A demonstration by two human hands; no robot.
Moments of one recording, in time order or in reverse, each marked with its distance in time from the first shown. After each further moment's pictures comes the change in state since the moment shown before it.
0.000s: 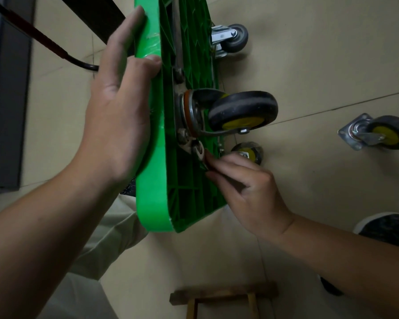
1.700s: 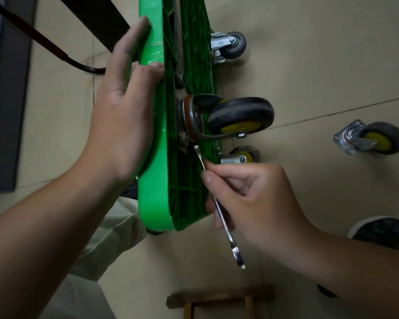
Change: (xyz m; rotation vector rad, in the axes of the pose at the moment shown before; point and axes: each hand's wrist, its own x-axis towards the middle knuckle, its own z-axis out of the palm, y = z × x) left_hand -0.005 0.008 -0.007 -0.010 0.029 -0.027; right_hand 0.002 -0.073 -0.017 0.386 -0.050 0.462
